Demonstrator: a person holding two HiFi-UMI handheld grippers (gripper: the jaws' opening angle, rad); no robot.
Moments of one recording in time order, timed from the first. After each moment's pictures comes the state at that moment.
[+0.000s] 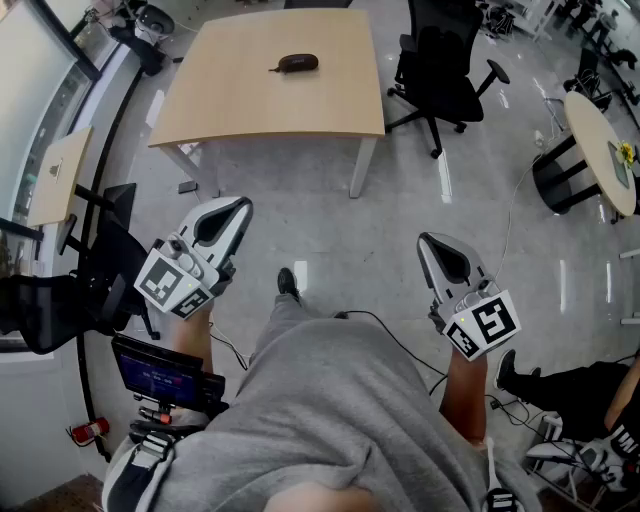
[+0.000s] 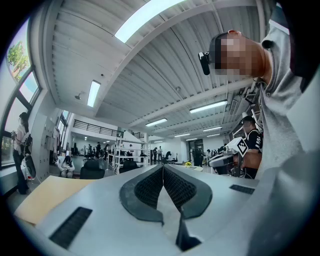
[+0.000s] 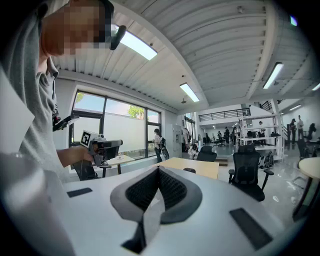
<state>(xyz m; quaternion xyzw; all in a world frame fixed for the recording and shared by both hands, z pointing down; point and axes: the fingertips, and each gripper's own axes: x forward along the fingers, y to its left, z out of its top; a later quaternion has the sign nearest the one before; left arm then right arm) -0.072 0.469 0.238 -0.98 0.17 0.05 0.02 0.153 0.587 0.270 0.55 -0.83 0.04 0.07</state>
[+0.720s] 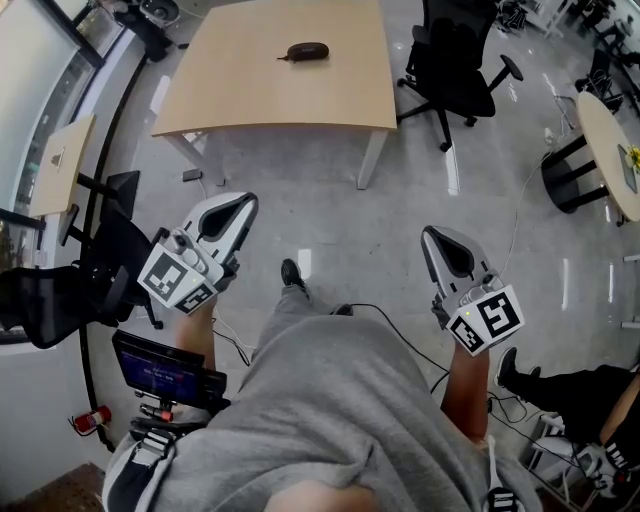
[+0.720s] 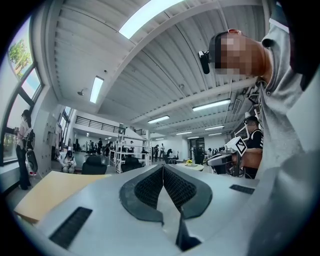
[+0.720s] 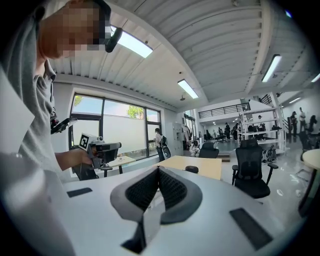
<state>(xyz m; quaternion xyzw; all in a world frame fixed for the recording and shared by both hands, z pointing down) -0.073 0.461 0.252 -0.98 0.18 0.04 0.01 0.153 0.571 0.280 0.54 -0.84 0.06 0.06</state>
